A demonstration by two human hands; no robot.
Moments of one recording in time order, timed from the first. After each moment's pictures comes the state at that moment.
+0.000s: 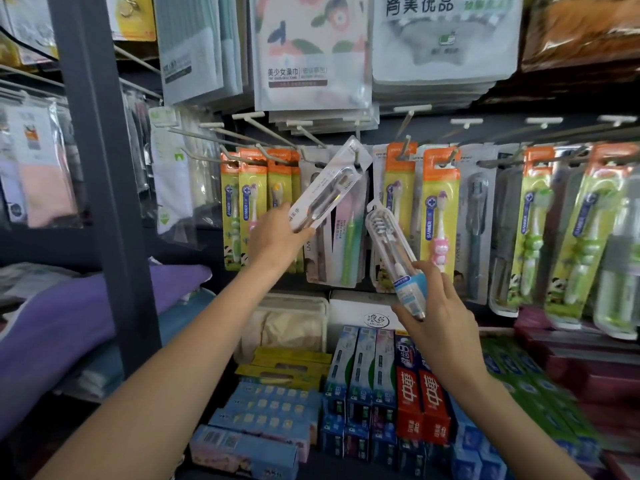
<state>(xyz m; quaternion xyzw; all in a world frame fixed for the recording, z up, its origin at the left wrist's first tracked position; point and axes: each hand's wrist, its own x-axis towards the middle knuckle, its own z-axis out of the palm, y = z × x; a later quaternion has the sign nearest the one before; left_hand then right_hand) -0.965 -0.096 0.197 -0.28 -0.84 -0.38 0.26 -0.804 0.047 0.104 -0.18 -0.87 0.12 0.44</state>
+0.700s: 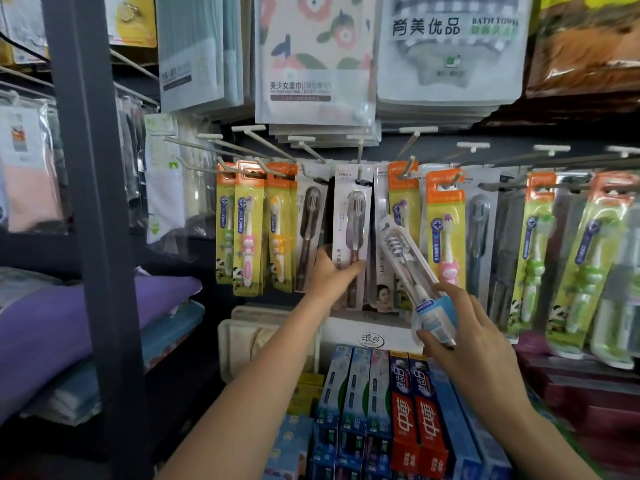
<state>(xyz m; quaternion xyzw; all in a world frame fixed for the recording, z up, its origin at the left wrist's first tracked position) -0.967 -0.018 0.153 -0.28 -0.68 -0.68 -0.04 -0.783 0.068 0.113 -0.19 -0.88 0.08 0.42</state>
